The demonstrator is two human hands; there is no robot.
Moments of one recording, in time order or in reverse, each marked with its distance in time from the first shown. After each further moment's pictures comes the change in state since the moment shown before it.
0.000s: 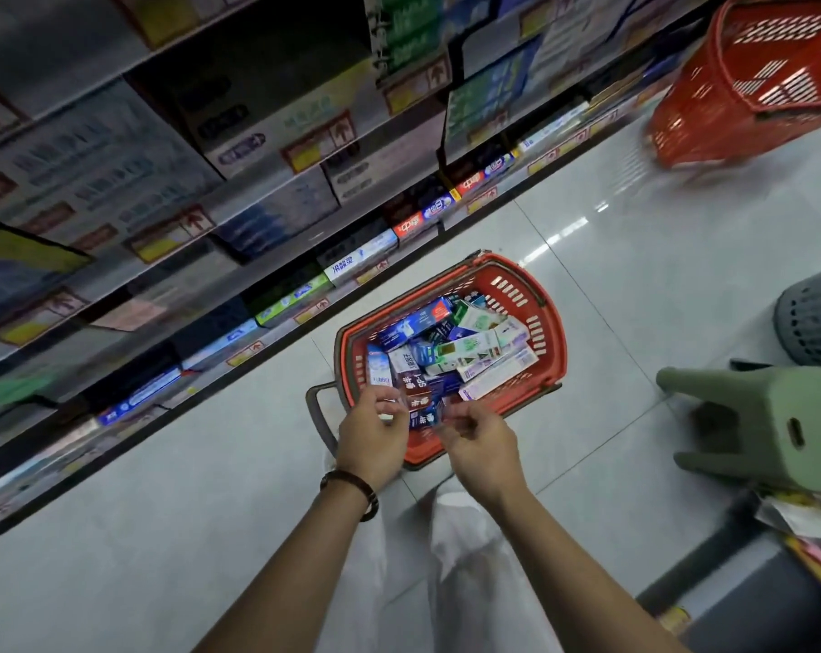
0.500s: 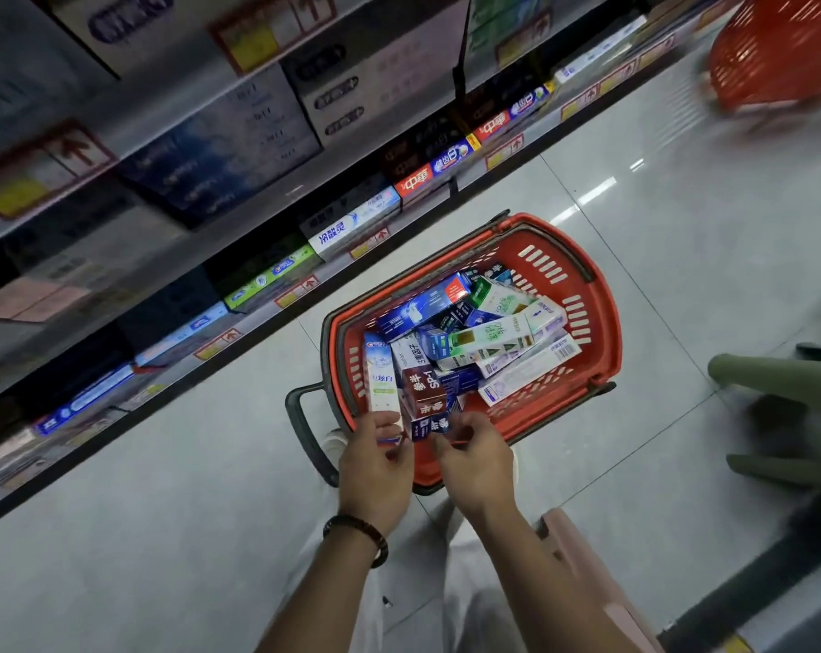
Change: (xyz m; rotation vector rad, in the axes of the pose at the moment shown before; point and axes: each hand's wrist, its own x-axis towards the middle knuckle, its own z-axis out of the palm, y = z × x) left_hand 0.078 -0.118 0.066 -0.062 0.037 -0.081; right_hand 0.097 0.082 0.093 0.018 0.057 0.112
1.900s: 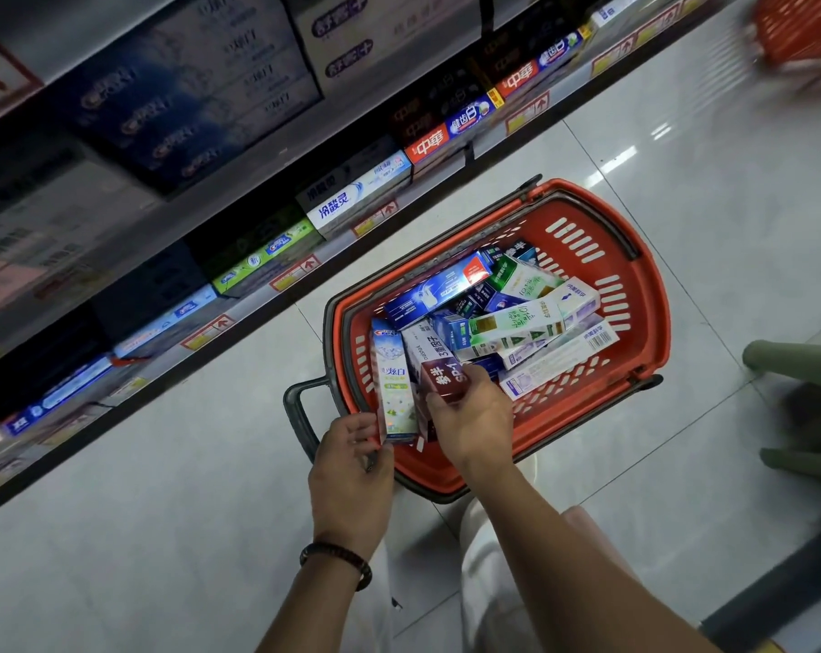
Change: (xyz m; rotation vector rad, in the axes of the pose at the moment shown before) left_hand 0.027 -0.041 -0.017 -0.047 0.130 0.025; right_hand 0.073 -0.002 0.053 -0.224 0.100 -0.086
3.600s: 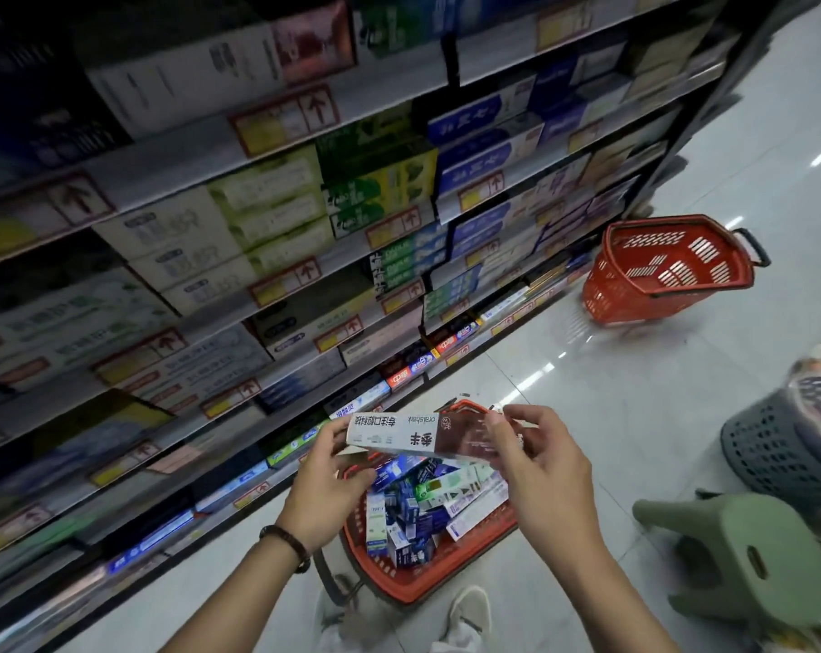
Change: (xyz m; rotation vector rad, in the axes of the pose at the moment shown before) left_hand -0.128 0.301 -0.169 -0.094 -0.319 0.387; right_hand -0.250 -0.189 -0.398 0.534 0.208 -0.350
